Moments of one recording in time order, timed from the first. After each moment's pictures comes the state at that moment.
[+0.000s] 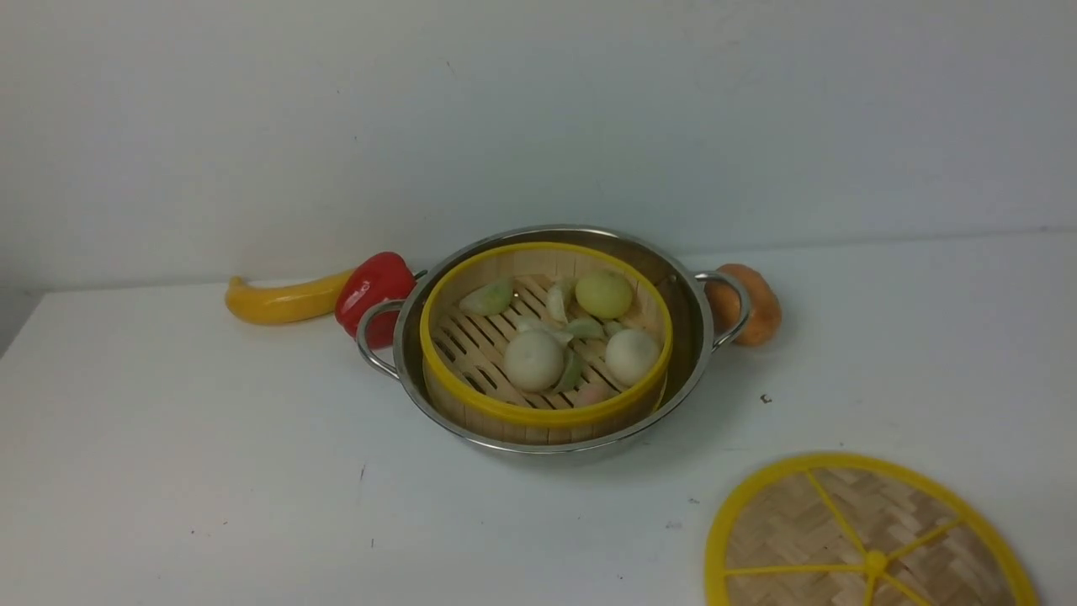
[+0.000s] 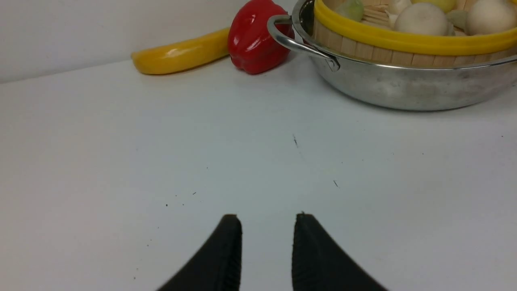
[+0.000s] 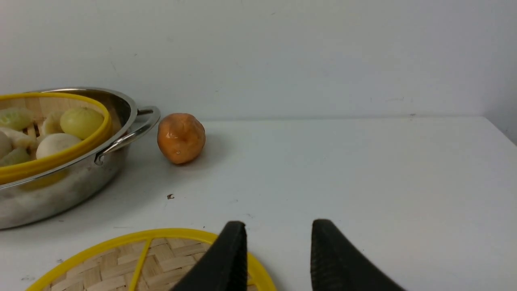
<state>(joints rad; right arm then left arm) 0.04 0.00 0.01 0.02 0.33 0.03 -0.01 0.00 0.01 -0.31 0.37 0.38</state>
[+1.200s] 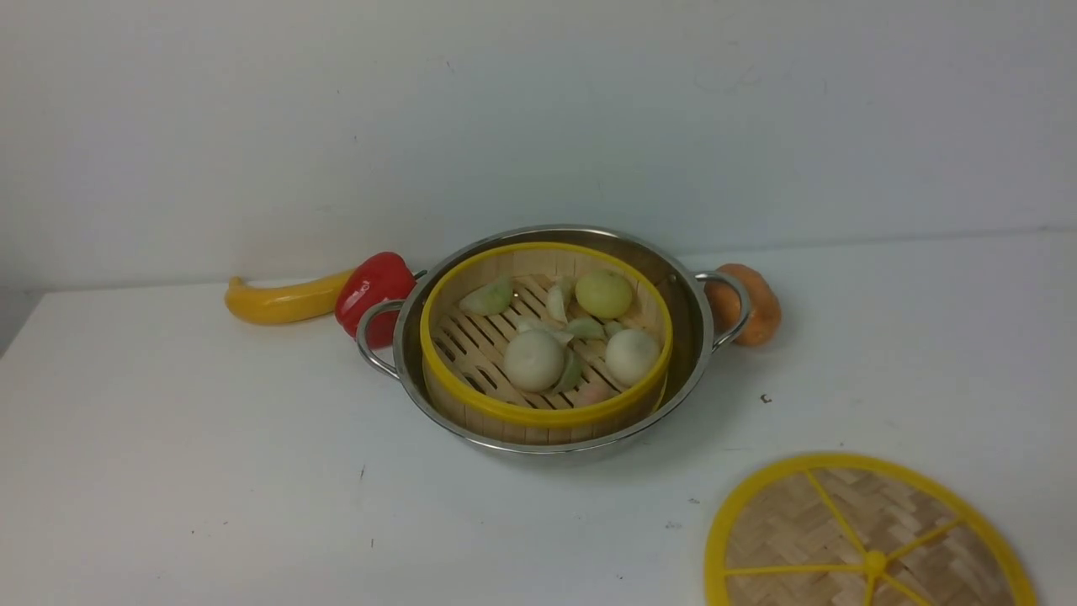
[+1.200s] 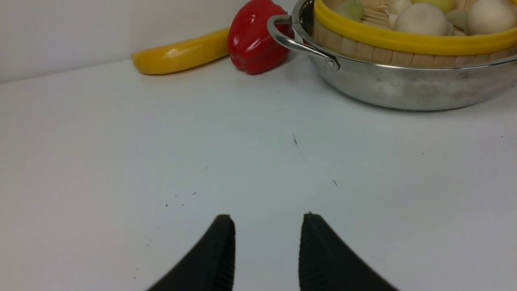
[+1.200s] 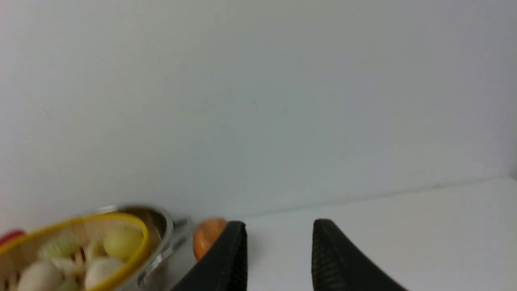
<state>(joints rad) 0.04 0.00 0.01 0.09 0.07 0.14 -0.01 0.00 0.01 -0.31 0.37 0.38</state>
